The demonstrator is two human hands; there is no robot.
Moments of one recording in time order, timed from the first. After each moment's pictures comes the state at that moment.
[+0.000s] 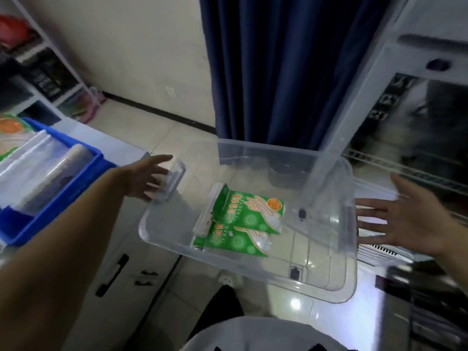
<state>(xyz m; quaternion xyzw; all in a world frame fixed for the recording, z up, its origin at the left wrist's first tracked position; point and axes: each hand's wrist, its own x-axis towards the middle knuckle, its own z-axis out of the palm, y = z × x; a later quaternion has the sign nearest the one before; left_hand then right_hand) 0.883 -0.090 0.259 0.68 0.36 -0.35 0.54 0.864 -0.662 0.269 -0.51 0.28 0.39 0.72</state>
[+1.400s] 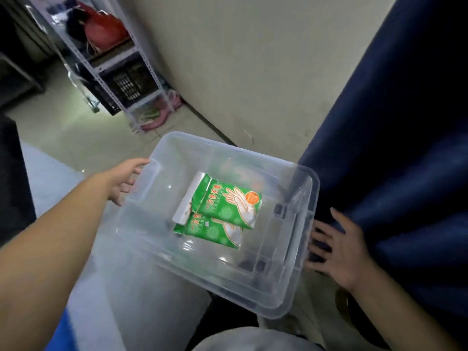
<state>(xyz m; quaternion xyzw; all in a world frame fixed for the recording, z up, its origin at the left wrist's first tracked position) 1.327 0.306 0.278 0.61 0.61 -0.14 0.48 1.455 -0.164 0.226 -0.52 0.29 0.47 0.66</state>
